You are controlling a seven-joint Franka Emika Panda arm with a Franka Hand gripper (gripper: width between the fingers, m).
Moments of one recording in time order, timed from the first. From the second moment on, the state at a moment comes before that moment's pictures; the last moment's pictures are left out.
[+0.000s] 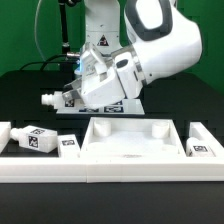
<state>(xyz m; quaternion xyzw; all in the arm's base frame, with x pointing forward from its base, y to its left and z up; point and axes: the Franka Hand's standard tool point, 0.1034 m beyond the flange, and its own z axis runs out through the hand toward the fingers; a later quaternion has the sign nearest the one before) 0.437 -0.090 0.062 0.58 0.61 -0.40 0.36</state>
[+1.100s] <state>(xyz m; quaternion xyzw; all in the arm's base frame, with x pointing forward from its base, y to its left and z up) 0.471 -0.065 0.105 0.73 0.63 -0.20 0.19</state>
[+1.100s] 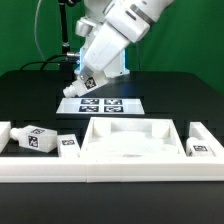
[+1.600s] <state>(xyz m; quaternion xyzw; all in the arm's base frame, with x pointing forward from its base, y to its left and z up) 0.478 -0.034 0.127 0.86 0.49 -0.12 0.08</state>
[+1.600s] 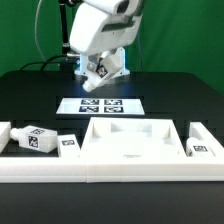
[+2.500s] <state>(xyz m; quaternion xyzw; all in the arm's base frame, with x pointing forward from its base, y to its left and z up) 0.494 -0.023 0.139 0.94 0.34 0.05 -0.06</state>
